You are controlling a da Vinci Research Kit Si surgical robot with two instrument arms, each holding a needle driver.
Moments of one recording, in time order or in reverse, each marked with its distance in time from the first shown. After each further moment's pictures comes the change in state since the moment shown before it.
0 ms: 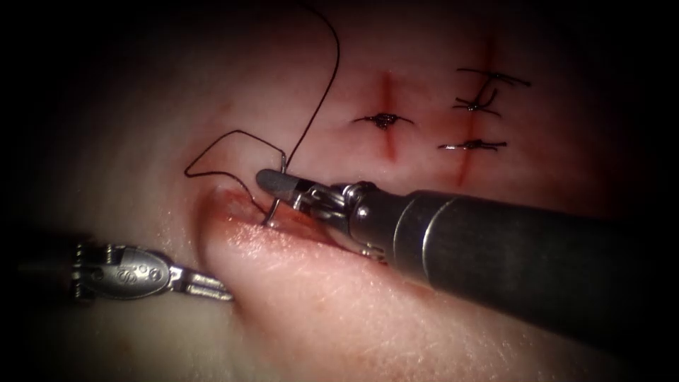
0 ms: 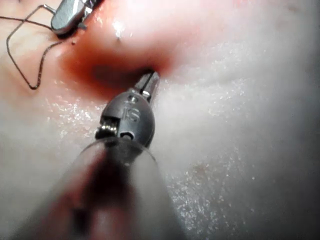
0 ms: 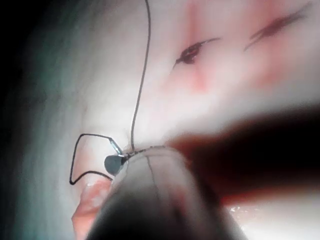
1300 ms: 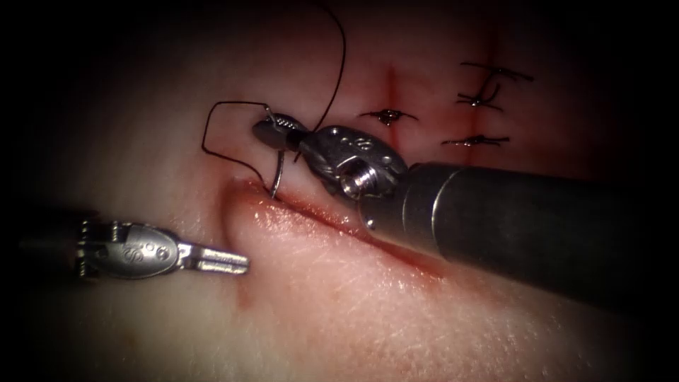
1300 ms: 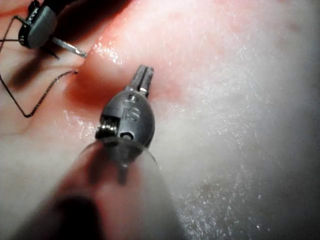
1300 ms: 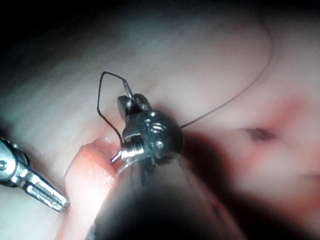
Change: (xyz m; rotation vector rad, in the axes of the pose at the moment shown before) right arm 0.010 -0.005 -0.001 -0.326 0.088 -1.184; left arm 0.003 -0.001 -0.001 0.066 0.038 0.042
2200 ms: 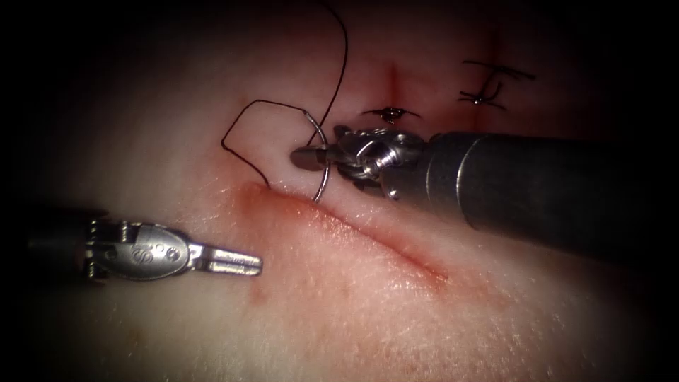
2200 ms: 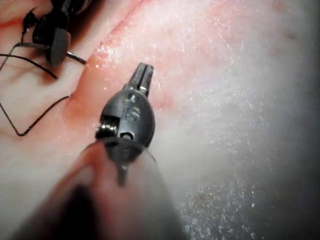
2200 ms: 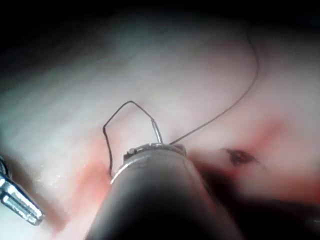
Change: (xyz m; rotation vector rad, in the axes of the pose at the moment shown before) right arm 0.001 0.005 -0.001 -0.572 -0.338 -0.149; left arm 0.001 0.000 0.002 0.022 0.012 0.022
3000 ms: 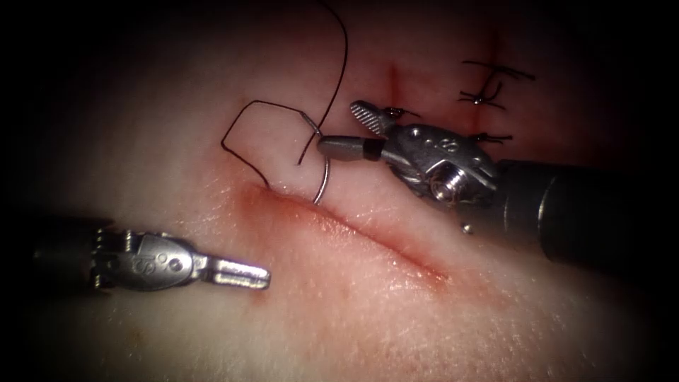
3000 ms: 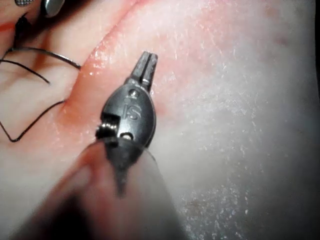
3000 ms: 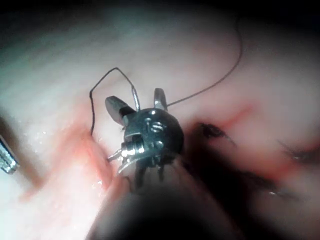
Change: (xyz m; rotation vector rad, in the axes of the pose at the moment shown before) right arm 0.001 0.004 -0.007 0.291 0.390 -0.090; left arm 0.002 0.000 0.001 -0.019 0.107 0.007
